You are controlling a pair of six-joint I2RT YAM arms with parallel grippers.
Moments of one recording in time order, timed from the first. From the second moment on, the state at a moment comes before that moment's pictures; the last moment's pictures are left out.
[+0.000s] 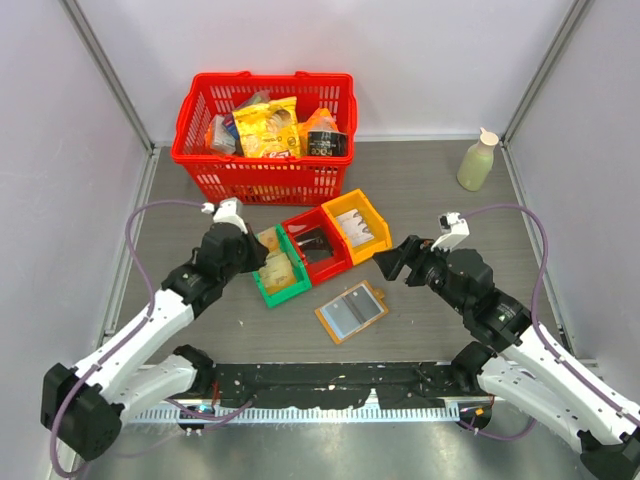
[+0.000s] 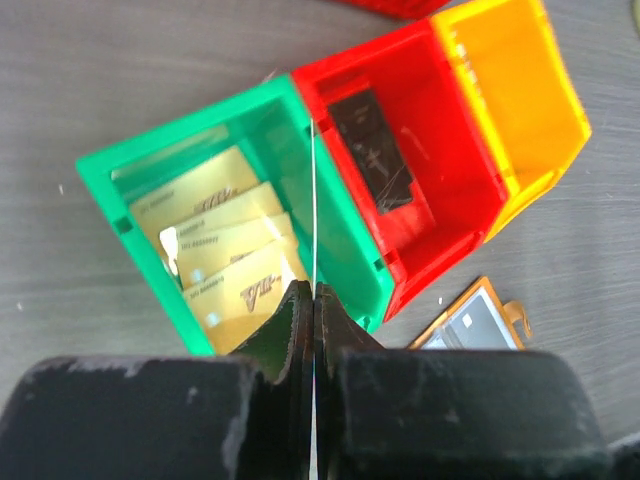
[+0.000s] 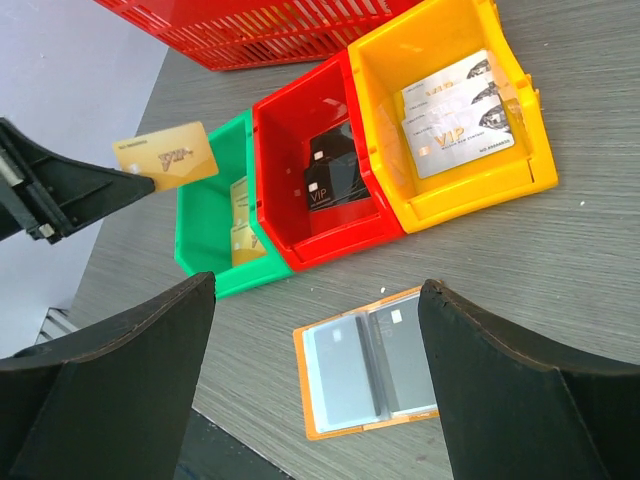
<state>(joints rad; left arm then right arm) -0.58 0.93 0.69 -0.28 -0.21 -0.59 0.69 0.60 0.61 -0.28 0.14 0.66</state>
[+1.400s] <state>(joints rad) -0.65 0.94 0.89 -0.60 -0.08 -0.74 0.69 0.72 0.61 -0.39 0.01 0.50</state>
